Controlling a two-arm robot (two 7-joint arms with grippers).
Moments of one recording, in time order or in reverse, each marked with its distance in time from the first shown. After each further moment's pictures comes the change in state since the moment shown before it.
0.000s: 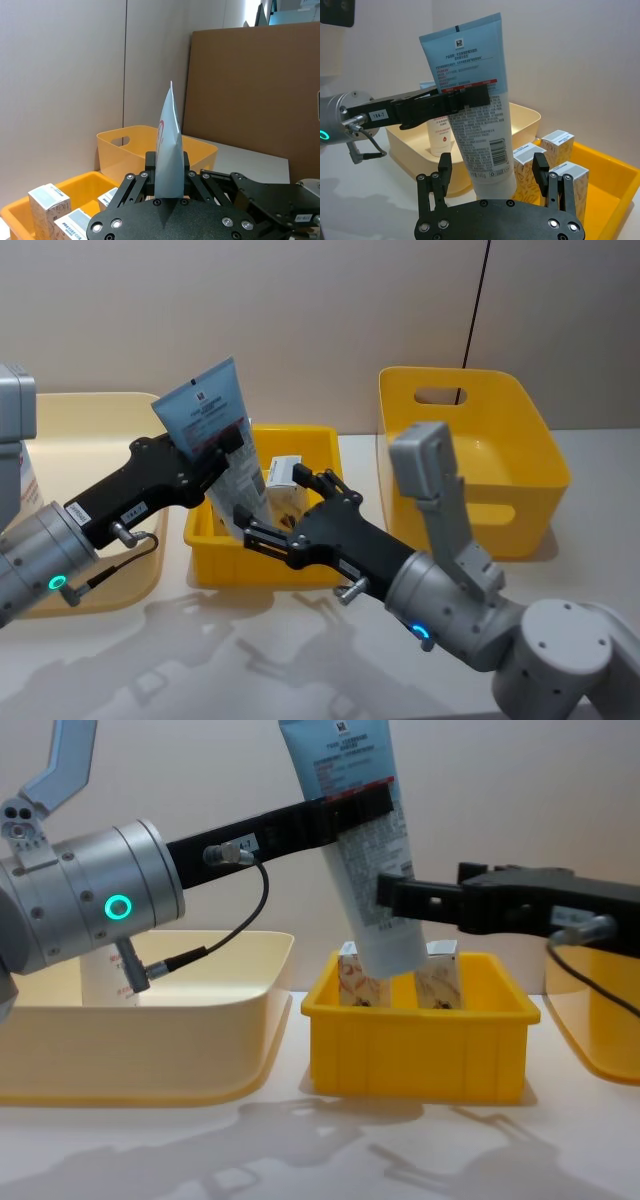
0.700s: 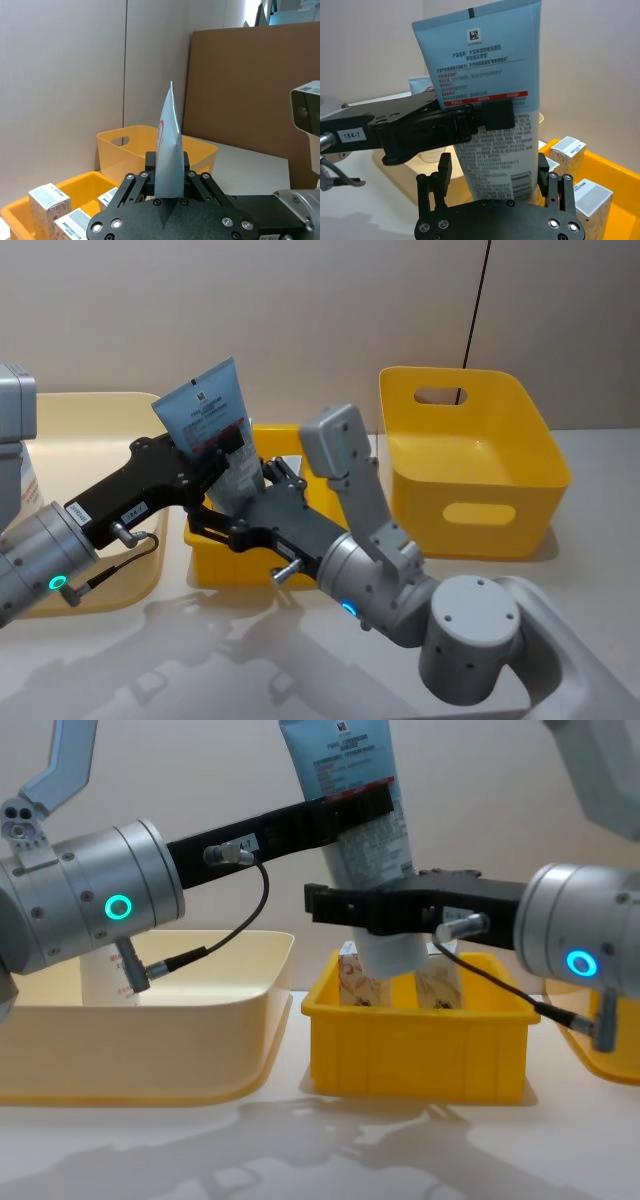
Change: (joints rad) left arm 0.000 0.000 0.000 0.000 0.000 0.000 0.000; right arm 0.125 -0.119 -0.100 0.116 -0.120 0.057 -0.099
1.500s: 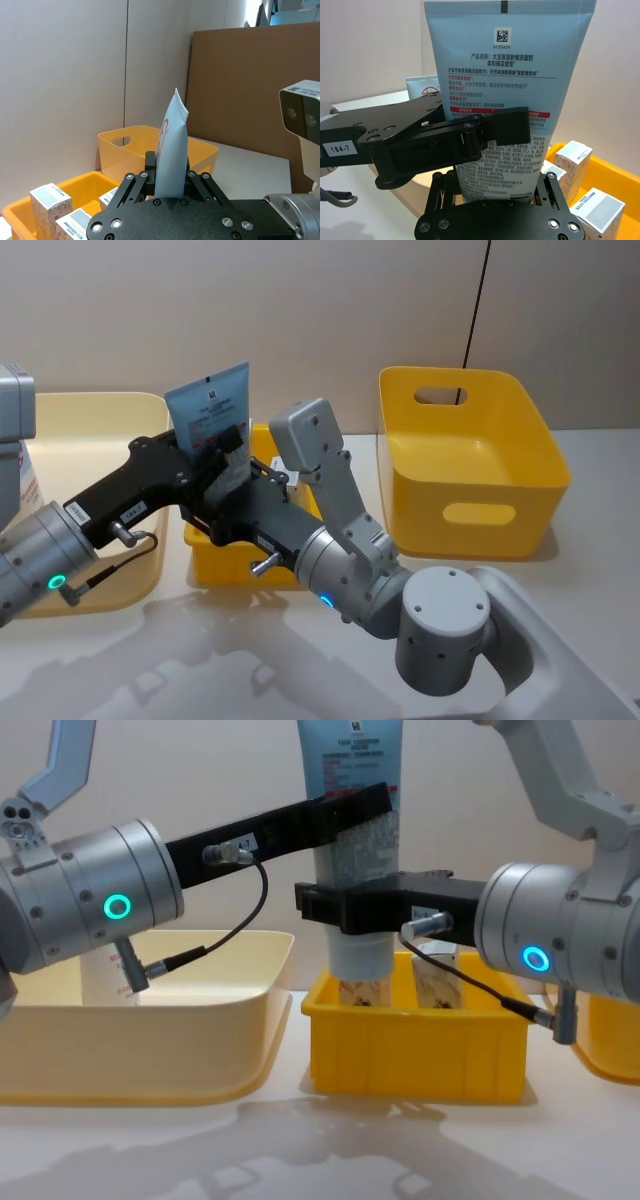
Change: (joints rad) left arm 0.000 0.000 -0.001 0.000 0.000 0.000 0.001; right arm 0.041 -0.043 -0.025 0.051 -0.034 0.009 -0.021
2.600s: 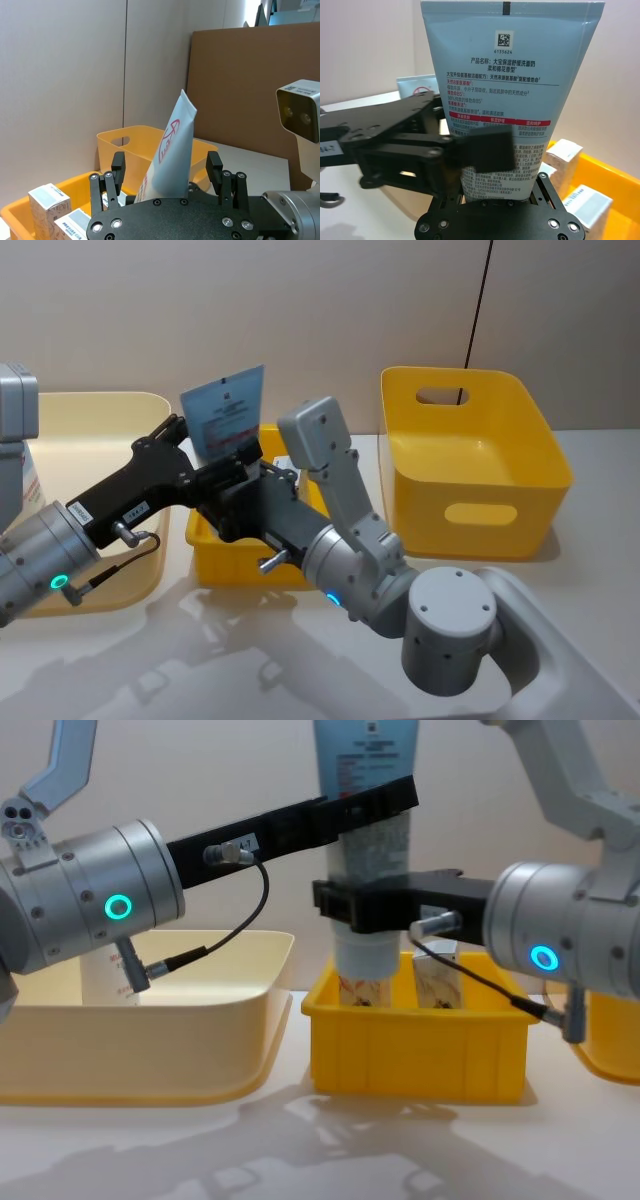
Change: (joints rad) left arm 0.000 0.000 0.000 0.000 0.000 0.000 -0.001; right arm -0.007 0.000 0.014 -0.004 -0.009 -0.001 -0.012
